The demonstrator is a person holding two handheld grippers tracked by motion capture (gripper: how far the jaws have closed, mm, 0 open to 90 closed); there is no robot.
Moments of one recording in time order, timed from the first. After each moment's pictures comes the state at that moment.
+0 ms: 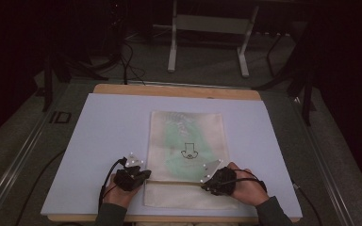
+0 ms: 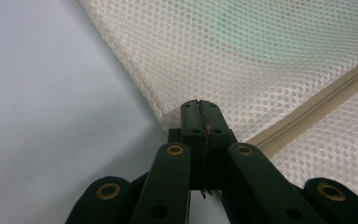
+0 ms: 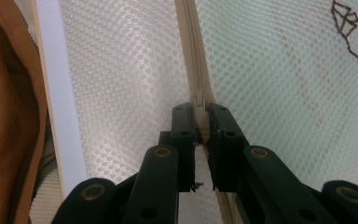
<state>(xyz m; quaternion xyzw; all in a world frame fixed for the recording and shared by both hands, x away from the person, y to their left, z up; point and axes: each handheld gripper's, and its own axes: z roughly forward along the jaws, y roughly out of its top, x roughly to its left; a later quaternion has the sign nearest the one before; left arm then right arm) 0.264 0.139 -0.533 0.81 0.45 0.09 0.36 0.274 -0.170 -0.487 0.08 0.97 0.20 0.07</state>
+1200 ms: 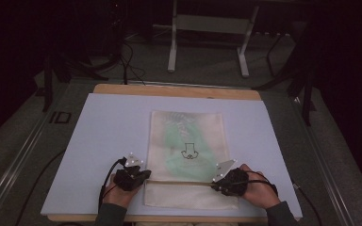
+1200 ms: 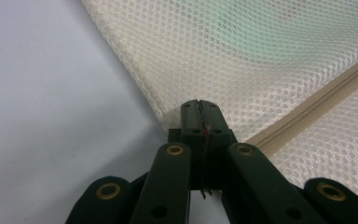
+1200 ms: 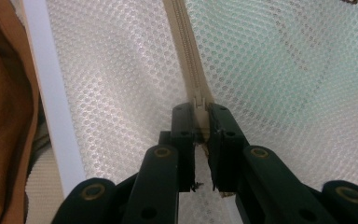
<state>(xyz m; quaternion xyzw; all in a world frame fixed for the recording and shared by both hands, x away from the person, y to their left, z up) 0.264 0.139 -0.533 0.81 0.45 0.09 0.36 0.274 -0.204 -0.490 0.11 0.97 0.21 0.07</state>
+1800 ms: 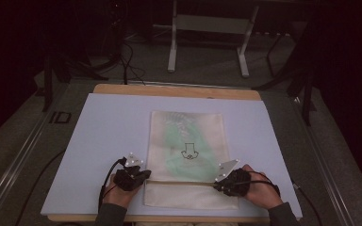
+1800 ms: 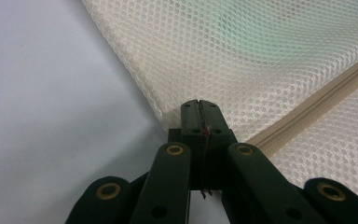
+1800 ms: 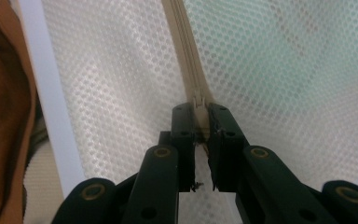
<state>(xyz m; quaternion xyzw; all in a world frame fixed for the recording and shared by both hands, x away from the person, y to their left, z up) 0.264 0.139 -0.533 0.81 0.45 0.09 0.36 0.274 -0.211 -0.491 0.12 0.97 0.21 0.07</state>
